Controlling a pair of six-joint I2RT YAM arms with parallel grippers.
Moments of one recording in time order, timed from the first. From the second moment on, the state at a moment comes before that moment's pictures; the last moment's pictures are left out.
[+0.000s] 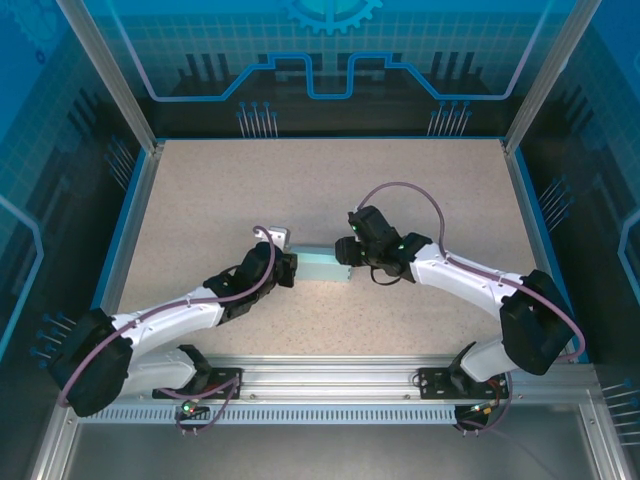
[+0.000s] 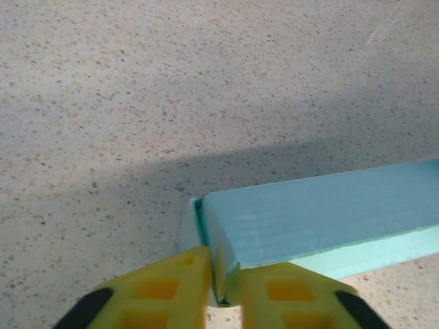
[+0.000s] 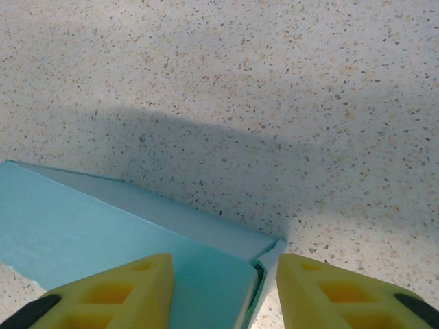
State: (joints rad) left arm -0.70 1.18 0.53 0.01 -0.26 -0.45; right arm 0.73 1.46 0.96 -0.38 0.08 0.57
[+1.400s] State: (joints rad) left arm -0.44 1.23 0.71 -0.25 0.09 -0.50; right arm 0.78 1.47 0.93 -0.31 0.17 0.61
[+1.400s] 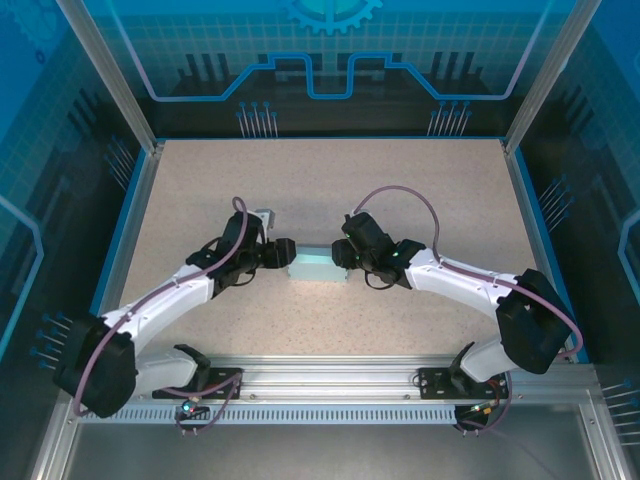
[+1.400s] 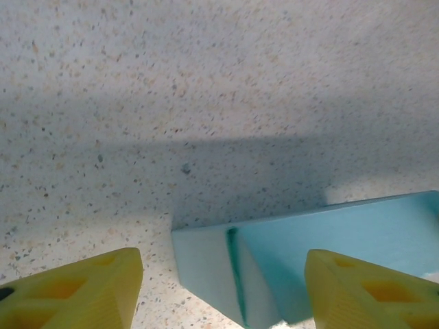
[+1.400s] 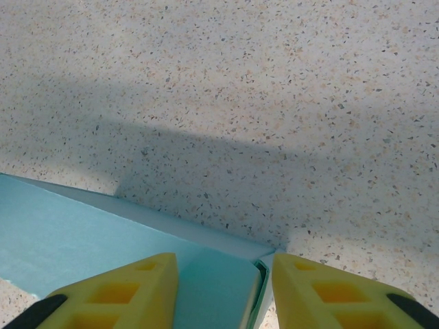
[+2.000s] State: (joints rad) left arm -0.43 1.22 0.54 0.01 0.18 -0.57; right arm 0.77 1.47 0.88 -0.24 0.14 0.61
